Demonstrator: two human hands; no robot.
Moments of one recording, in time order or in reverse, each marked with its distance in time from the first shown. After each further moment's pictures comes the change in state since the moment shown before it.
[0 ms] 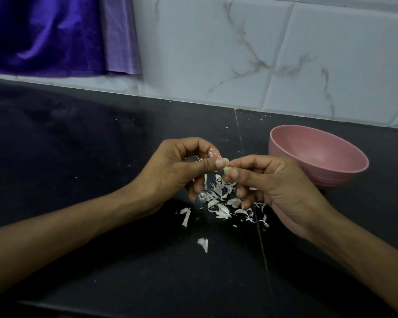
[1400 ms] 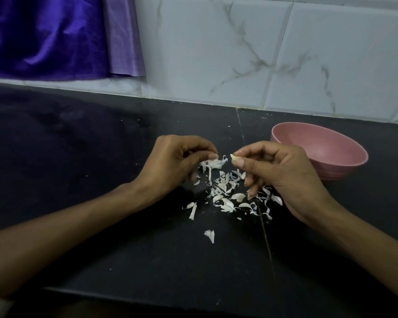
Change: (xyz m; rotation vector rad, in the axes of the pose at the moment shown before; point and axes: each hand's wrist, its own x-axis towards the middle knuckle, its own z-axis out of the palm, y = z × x) left_hand 0.009 -0.018 -0.016 0.469 0.141 0.225; right_hand 0.012 0.013 -0.012 -0.133 0.098 -0.244
